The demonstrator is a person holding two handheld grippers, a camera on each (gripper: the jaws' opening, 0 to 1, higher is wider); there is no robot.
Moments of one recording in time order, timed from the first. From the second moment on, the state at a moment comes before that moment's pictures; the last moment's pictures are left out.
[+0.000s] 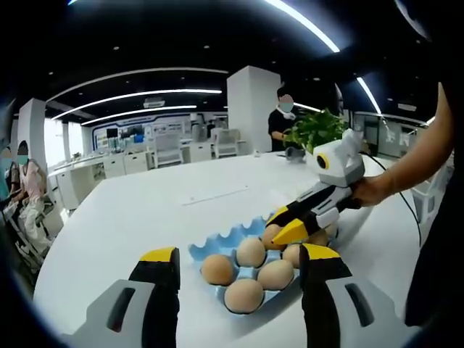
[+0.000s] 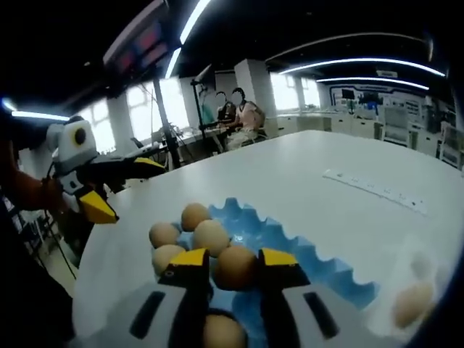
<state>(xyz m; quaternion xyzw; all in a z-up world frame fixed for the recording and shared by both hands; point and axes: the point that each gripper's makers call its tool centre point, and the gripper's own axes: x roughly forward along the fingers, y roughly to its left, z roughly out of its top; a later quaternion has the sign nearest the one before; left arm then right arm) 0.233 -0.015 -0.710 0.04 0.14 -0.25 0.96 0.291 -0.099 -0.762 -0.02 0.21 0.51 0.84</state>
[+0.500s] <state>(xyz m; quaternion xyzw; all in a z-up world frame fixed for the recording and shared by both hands) 0.233 -0.019 -0.711 0.04 0.14 -0.25 0.96 0.302 -0.171 -0.751 0.00 0.19 0.43 0.88</state>
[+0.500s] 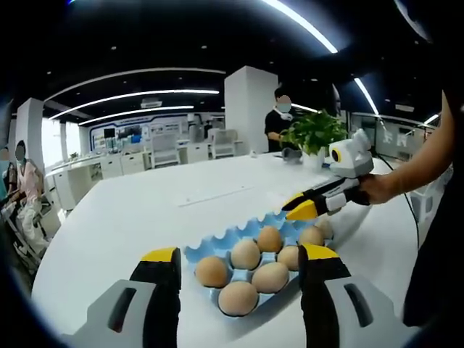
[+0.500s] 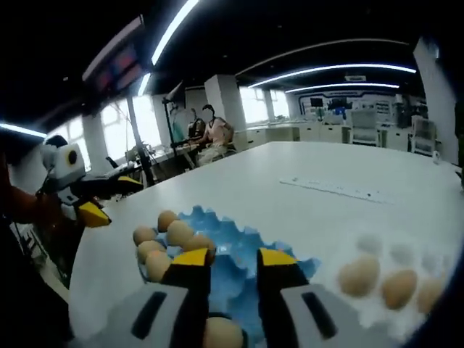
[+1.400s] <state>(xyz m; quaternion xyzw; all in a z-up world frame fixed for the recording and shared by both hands) 0.233 -0.026 -0.708 0.04 0.14 -0.26 0.96 0.318 -0.396 -0.749 -0.02 0.18 0.16 0.97</state>
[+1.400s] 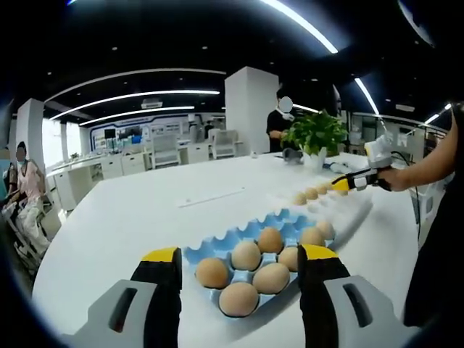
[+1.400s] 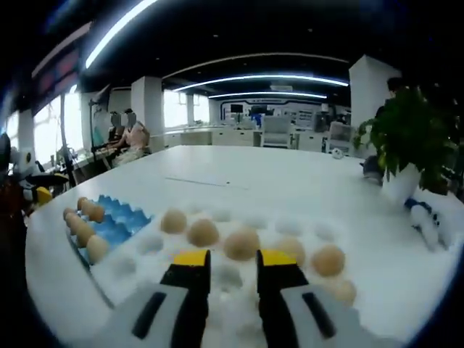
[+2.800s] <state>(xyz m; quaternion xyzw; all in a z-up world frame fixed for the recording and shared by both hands) 0.233 -0.019 -0.707 0.04 0.14 -0.25 0.96 0.311 -0.422 -0.743 -0.04 0.18 0.12 0.98</state>
